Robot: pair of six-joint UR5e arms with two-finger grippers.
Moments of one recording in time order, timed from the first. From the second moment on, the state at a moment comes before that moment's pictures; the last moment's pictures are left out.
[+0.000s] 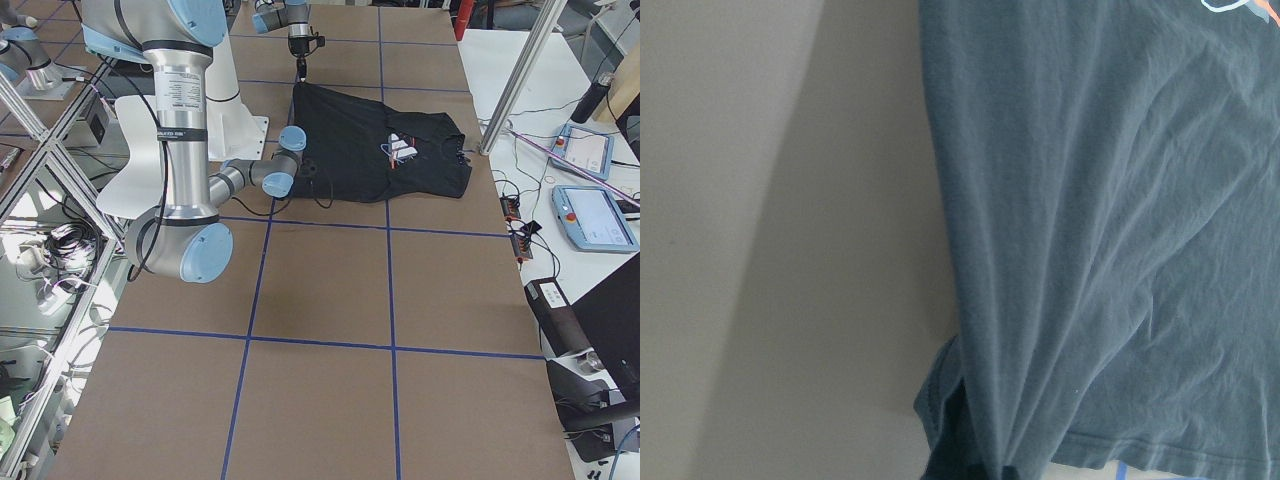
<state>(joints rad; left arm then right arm) -0.32 -1.55 -2.06 -2.43 -1.76 -1.70 0.37 -1.52 1.89 -1.00 2.09 1.41</state>
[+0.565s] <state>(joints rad) -0.32 -1.55 -2.06 -2.43 -1.76 -1.70 0.37 -1.52 1.89 -1.00 2.08 1.41</state>
